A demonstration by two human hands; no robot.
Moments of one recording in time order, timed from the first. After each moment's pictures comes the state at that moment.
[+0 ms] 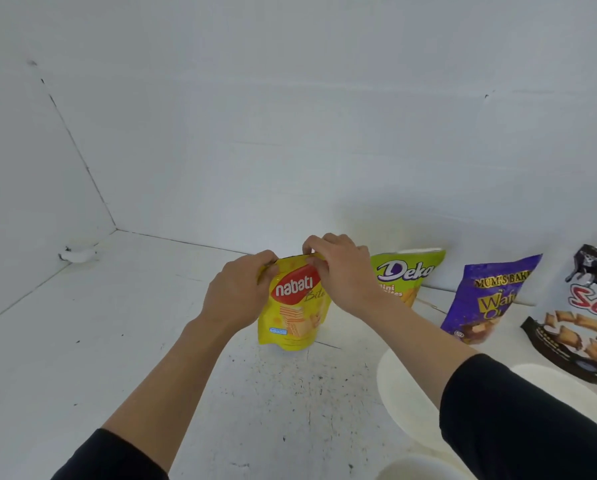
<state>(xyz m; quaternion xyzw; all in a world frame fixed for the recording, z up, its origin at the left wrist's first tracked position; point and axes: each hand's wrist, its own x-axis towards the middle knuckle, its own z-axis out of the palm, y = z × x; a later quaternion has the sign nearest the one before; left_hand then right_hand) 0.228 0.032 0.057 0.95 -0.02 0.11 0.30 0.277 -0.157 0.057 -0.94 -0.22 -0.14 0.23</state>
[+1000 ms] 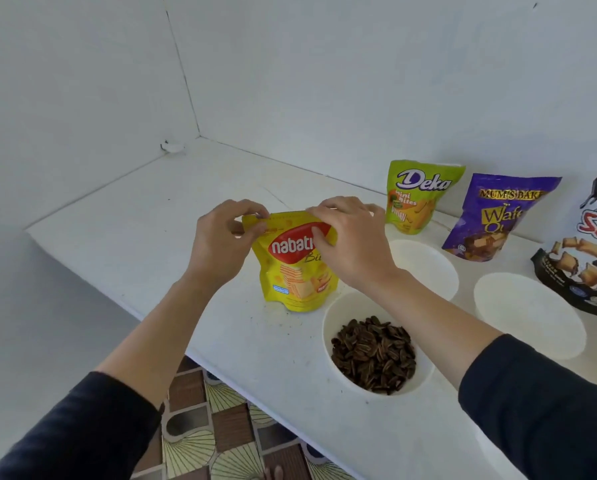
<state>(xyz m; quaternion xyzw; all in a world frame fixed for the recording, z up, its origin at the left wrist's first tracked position) 0.002 -0.008 0.041 0.87 0.07 0.27 0.41 0.083 -0.203 0.035 -0.88 -0.33 -0.18 0.27</state>
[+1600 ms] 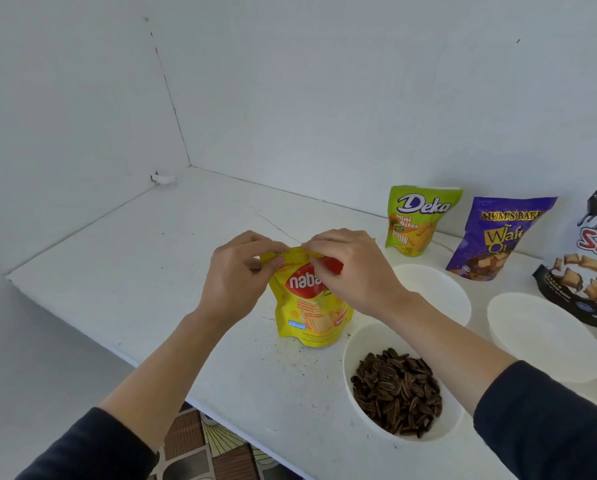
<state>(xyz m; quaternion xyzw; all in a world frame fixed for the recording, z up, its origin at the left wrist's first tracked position) 0.022 0.013 0.032 0.86 -0.05 0.29 0.42 0.099 -0.183 0.035 -0.85 -0.40 -0.18 0.30</state>
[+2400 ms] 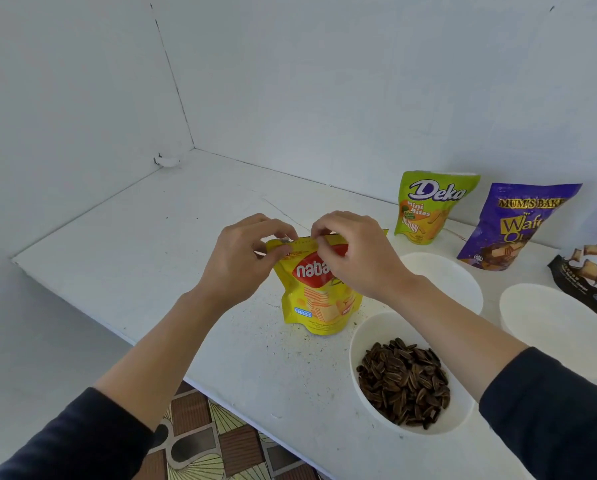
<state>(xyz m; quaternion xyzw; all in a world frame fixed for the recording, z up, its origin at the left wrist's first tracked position) 0.028 0.022 0.041 0.89 -0.08 0.23 0.38 0.100 -0.176 0.047 -0.83 -0.40 -0.12 0.37</state>
